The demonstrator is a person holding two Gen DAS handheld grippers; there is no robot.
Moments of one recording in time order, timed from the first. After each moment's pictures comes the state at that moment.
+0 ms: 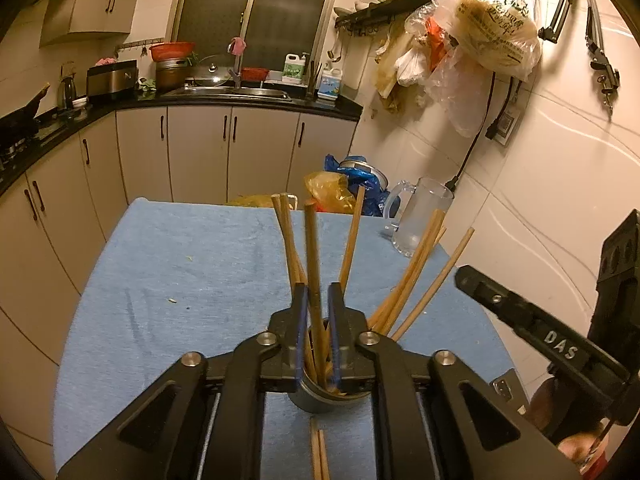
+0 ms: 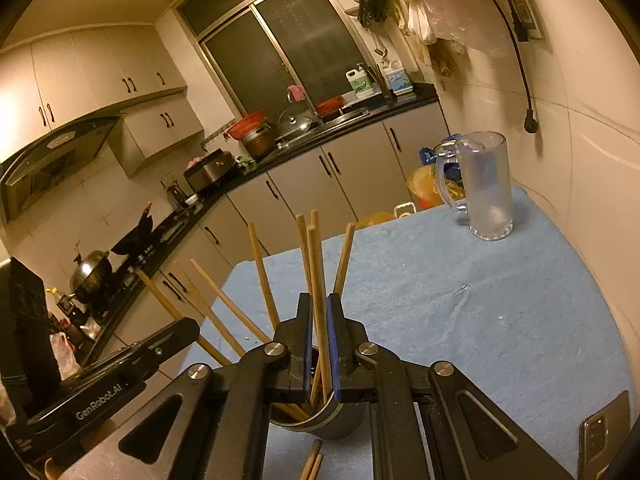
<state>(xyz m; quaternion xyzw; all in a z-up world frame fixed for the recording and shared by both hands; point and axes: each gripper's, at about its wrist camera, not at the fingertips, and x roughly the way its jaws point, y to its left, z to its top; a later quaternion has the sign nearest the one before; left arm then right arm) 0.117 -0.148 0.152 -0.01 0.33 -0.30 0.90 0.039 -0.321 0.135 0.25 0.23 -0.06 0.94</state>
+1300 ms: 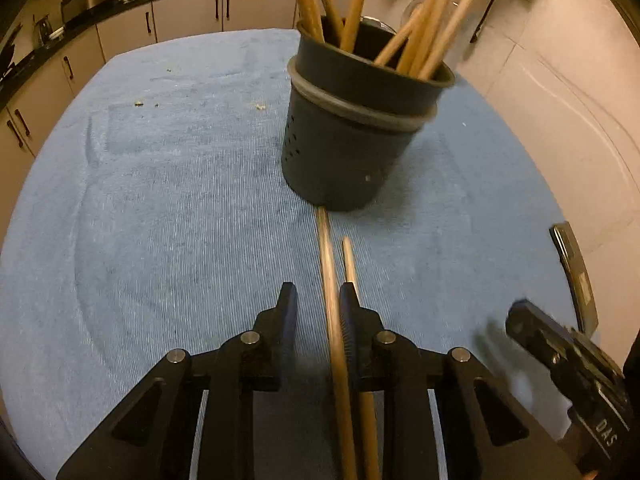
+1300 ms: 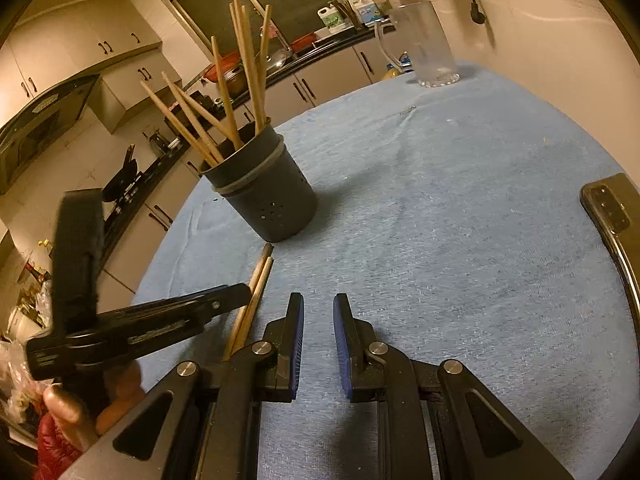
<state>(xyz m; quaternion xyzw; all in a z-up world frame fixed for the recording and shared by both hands) 0.077 -0.155 -0.008 0.08 0.51 -0.28 0.81 -0.062 -0.278 0.003 0.29 0.33 -0.06 0.90</state>
